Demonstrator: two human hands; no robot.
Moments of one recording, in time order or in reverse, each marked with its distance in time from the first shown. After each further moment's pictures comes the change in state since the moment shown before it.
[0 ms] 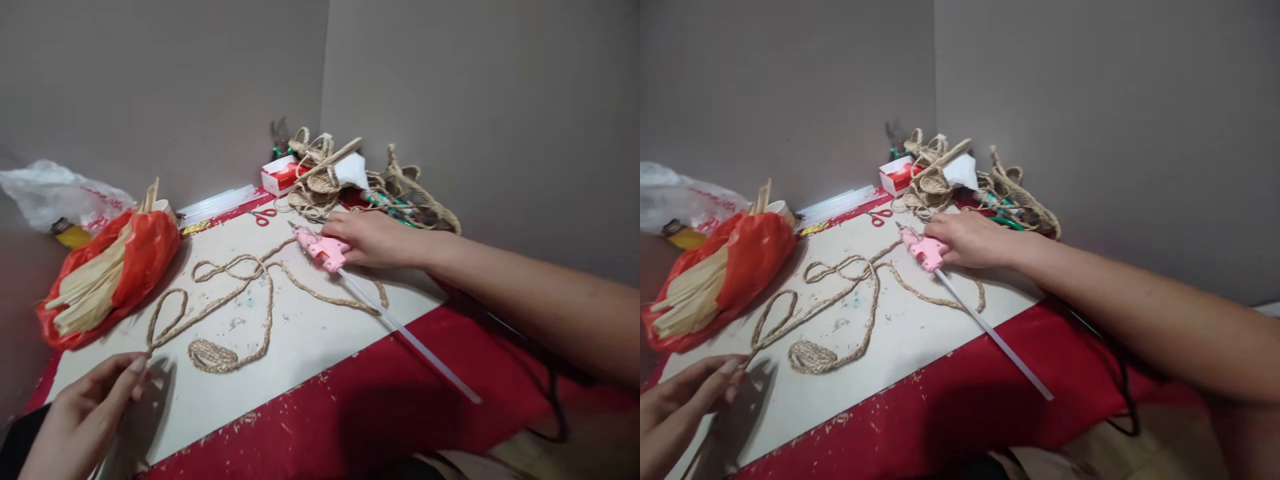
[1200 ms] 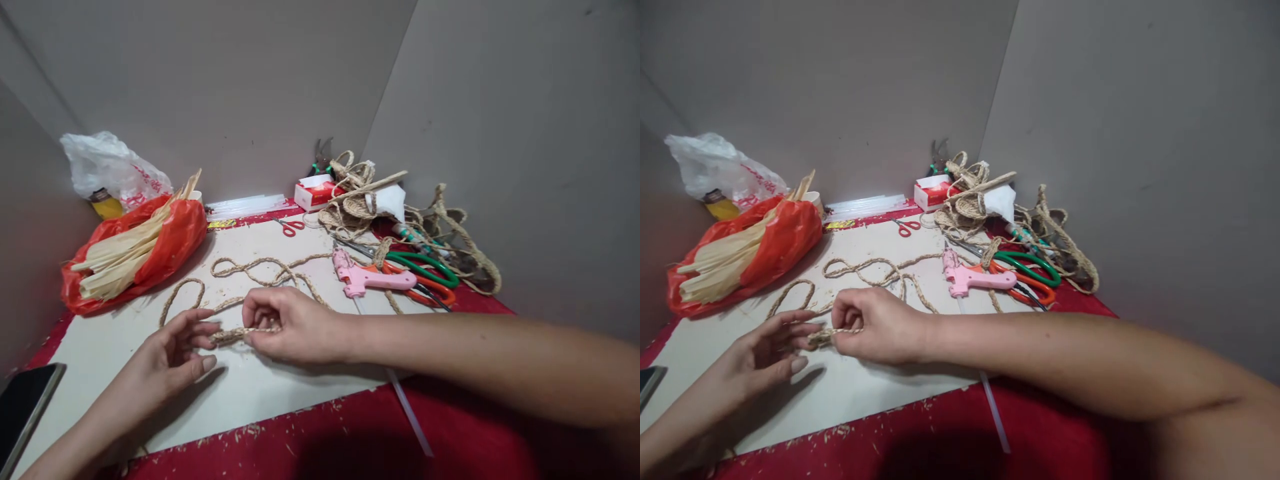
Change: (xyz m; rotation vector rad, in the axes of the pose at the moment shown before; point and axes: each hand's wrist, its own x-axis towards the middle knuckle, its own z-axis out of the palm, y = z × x) left_hand -0.003 0.025 0.053 -0.382 -0.365 0.135; right_hand 0.051 -0.160 0.033 0.797 -0.228 -0.123
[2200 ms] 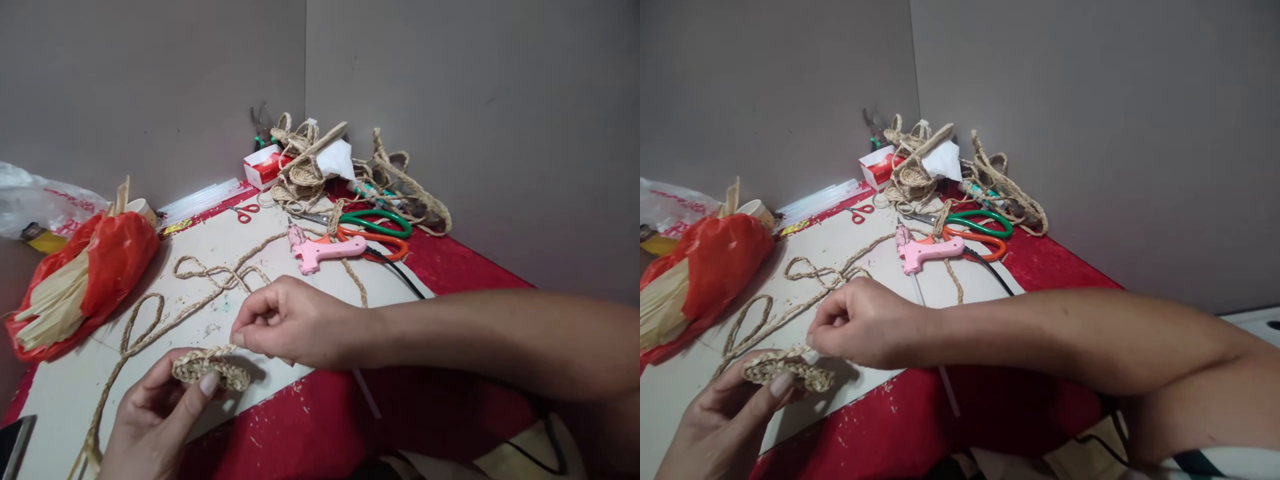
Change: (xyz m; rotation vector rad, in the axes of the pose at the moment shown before) left_hand -0.028 0.024 0.078 -0.039 0.150 -0.060; right_hand -0.062 0.005 -0.029 0.569 0.133 0.221
